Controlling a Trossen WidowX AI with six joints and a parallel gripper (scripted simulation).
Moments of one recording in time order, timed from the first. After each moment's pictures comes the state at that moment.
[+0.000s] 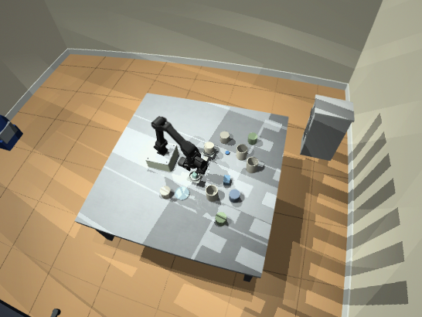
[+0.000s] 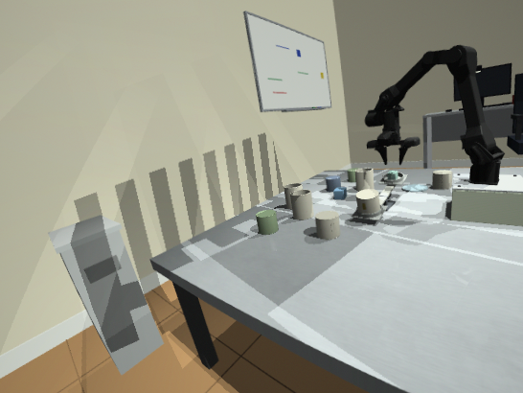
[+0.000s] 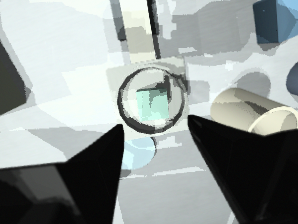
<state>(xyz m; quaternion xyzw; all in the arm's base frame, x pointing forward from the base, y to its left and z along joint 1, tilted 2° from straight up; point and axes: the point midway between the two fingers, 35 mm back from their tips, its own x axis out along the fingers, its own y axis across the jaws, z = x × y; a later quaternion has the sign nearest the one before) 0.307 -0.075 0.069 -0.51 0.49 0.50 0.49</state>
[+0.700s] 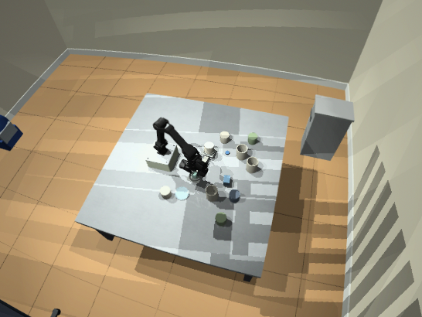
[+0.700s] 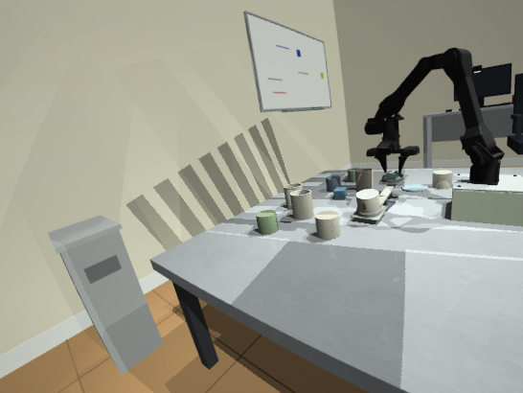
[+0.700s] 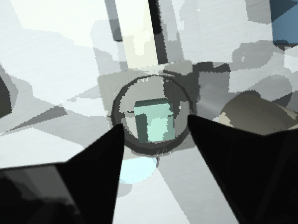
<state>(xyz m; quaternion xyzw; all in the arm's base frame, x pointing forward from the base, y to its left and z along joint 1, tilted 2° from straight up) 0.309 -0.073 0.037 -0.51 0.50 0.50 0.49</state>
